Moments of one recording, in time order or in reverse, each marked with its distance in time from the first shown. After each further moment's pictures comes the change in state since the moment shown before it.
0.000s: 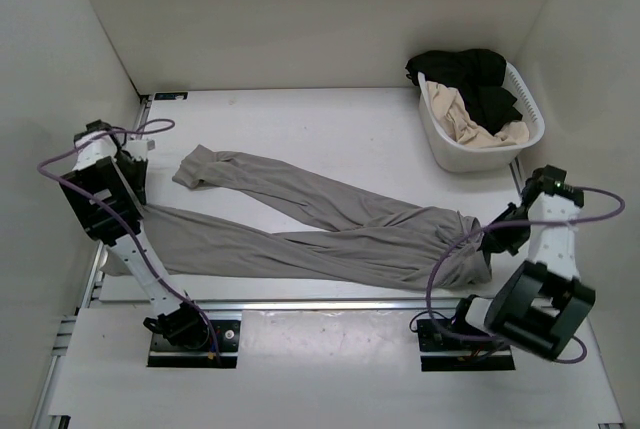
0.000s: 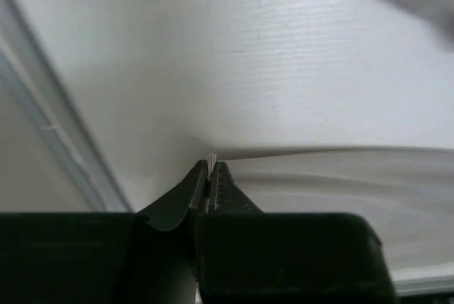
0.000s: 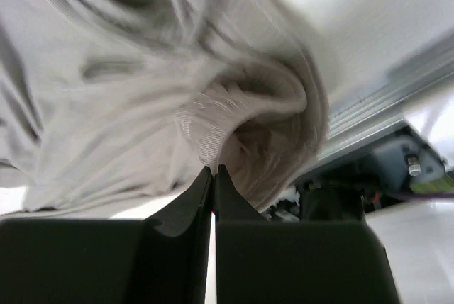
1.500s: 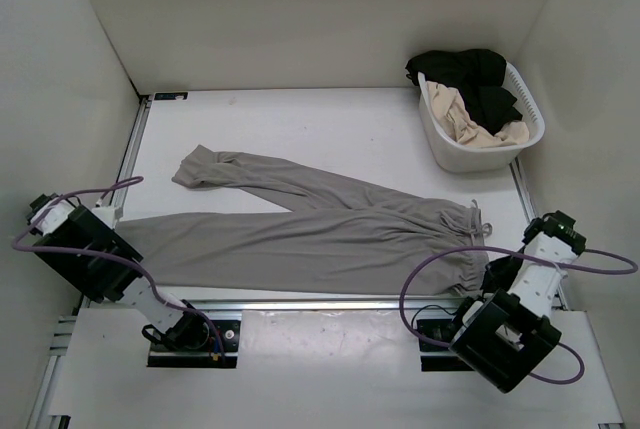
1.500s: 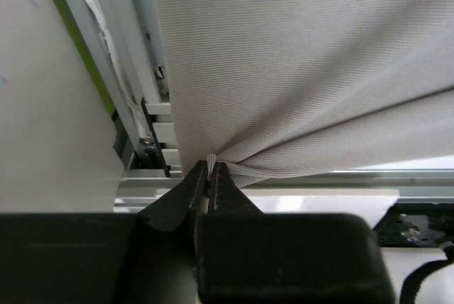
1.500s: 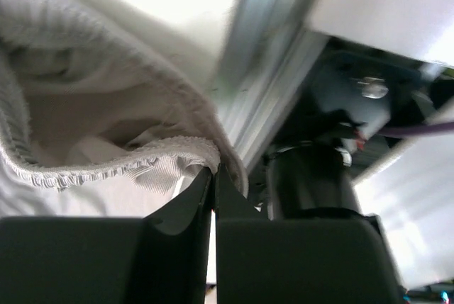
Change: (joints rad) left arm 0.419 -0.466 -0.570 0.060 -0.134 0.393; right arm -0.236 -0.190 -0.231 -0.072 0.102 0.136
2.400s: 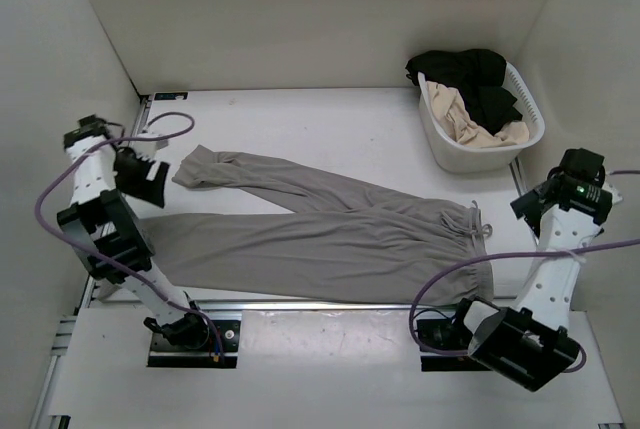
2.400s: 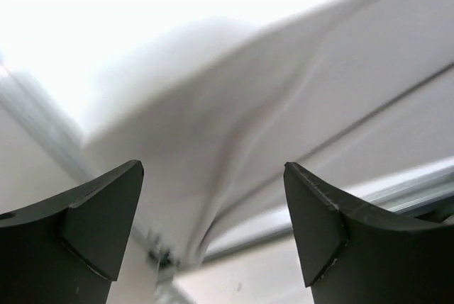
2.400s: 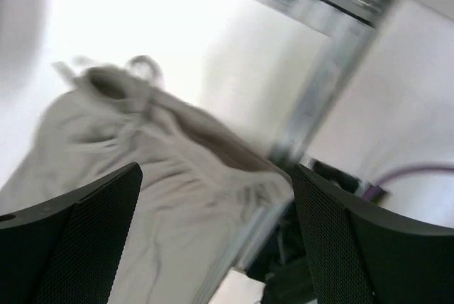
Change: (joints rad) left arm -0.396 0.046 0.396 -0.252 0.294 -0.114; right arm 0.189 0.057 0.465 0.028 0.308 0.010
